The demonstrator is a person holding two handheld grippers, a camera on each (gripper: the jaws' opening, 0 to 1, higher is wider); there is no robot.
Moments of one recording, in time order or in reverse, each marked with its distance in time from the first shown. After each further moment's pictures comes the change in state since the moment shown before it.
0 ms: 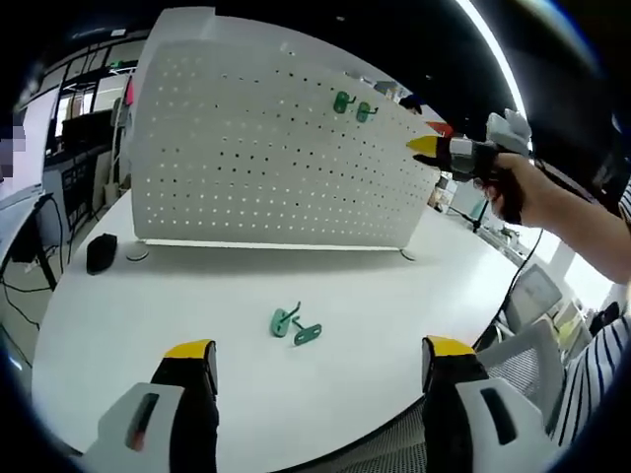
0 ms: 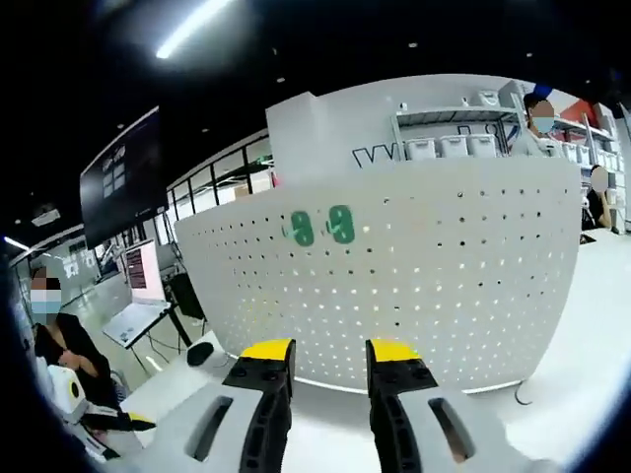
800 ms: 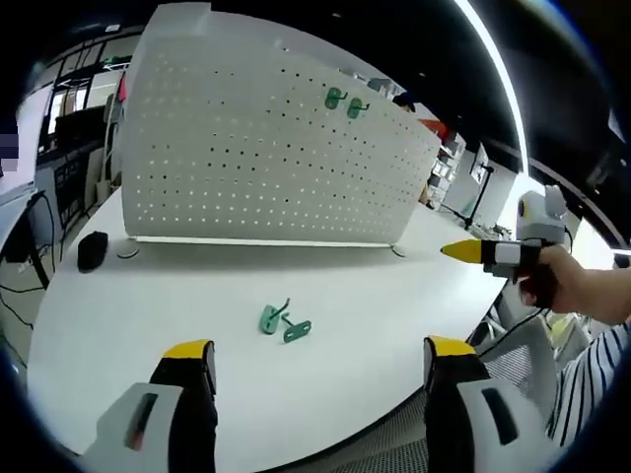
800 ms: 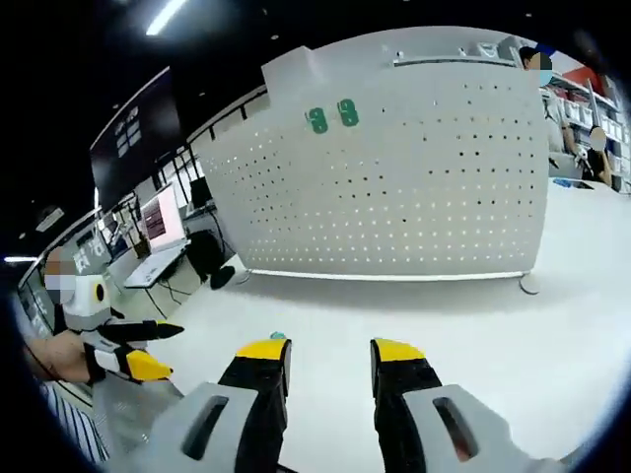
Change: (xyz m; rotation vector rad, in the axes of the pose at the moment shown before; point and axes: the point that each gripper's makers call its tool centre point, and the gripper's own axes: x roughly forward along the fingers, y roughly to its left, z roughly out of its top) left arm 0.000 -0.009 -0.002 0.009 0.012 -0.042; right arm -0.083 0.031 -0.137 0.074 0.232 0.058
